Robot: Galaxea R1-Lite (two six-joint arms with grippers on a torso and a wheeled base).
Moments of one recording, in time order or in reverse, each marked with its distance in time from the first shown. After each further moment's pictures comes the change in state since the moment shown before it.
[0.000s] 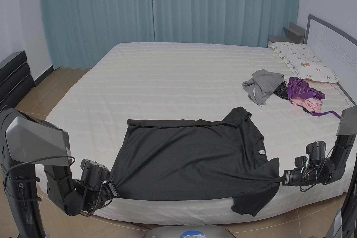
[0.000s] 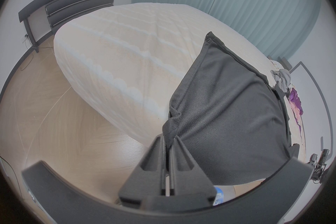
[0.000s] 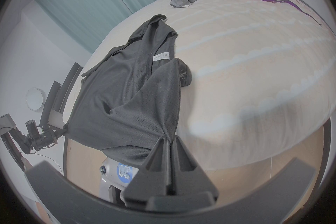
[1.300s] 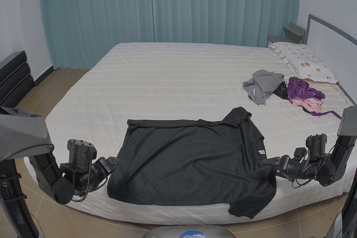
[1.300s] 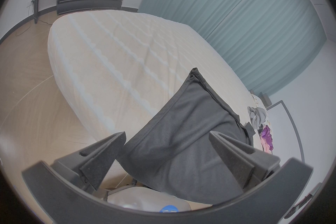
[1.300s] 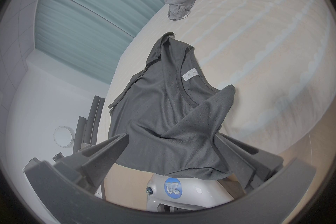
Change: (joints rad) left arm 0.073 -0.147 -0.069 -0.007 -0.094 -0.149; right arm 0.085 -0.077 0.031 -0.172 0.089 0.443
